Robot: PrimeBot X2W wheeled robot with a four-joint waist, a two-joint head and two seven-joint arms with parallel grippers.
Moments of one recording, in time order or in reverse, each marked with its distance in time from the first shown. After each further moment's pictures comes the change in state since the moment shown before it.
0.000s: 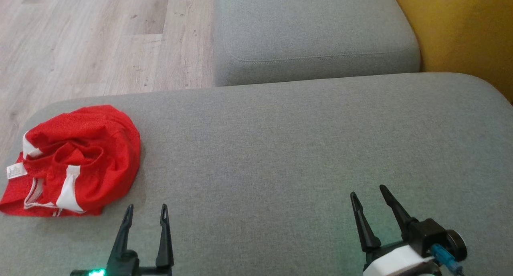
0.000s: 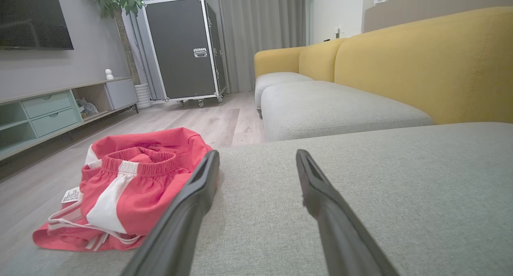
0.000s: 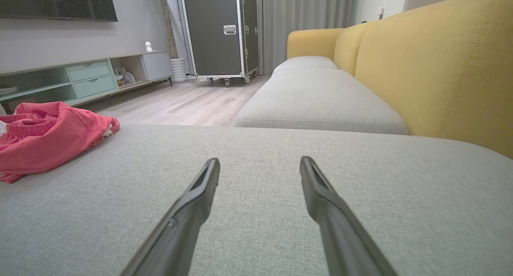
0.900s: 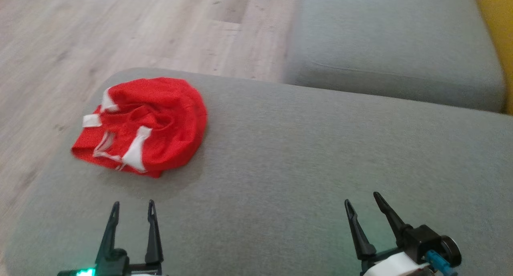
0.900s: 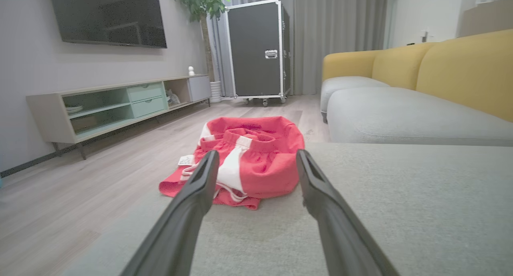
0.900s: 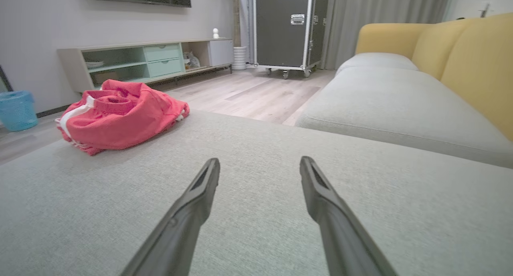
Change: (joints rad) left arm 0.004 0.001 0.043 -0.030 0.018 0.029 -0.001; right arm 0.023 0.000 0.029 -0.002 0.009 0.000 0.000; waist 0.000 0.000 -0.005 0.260
